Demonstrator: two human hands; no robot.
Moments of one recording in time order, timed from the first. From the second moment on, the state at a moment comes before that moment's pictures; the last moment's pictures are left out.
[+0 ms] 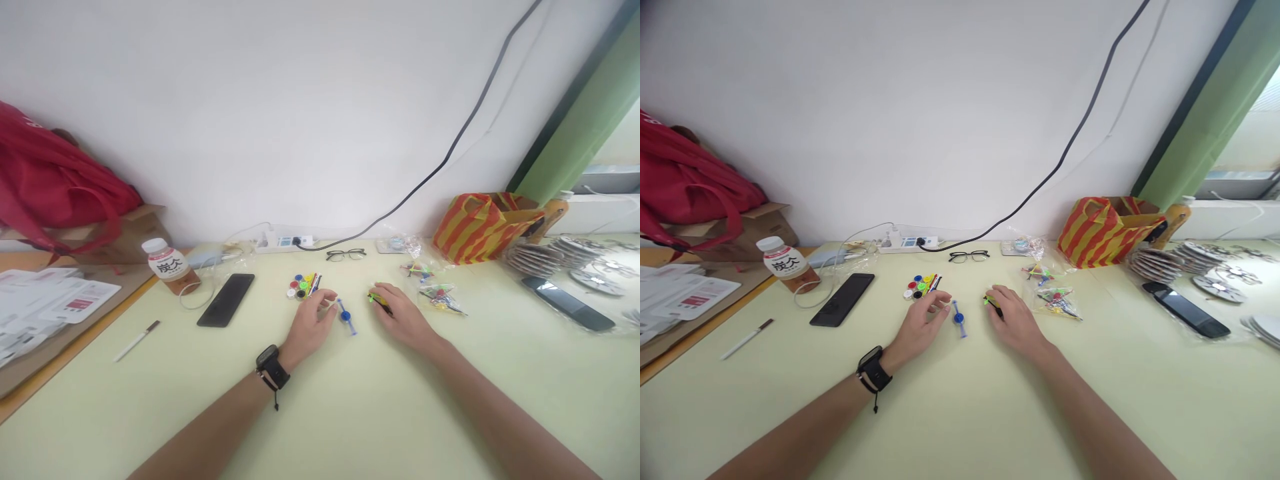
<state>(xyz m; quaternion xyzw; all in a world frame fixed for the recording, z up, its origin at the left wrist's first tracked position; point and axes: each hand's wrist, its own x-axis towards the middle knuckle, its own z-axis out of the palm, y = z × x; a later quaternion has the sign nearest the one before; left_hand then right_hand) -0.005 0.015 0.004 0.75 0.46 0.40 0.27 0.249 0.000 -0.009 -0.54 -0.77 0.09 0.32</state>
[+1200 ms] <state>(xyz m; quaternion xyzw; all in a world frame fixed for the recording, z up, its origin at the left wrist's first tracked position) -0.005 0.001 0.008 0.86 0.35 0.30 0.20 0.235 -0.014 0.008 -0.50 -0.76 0.23 0.35</state>
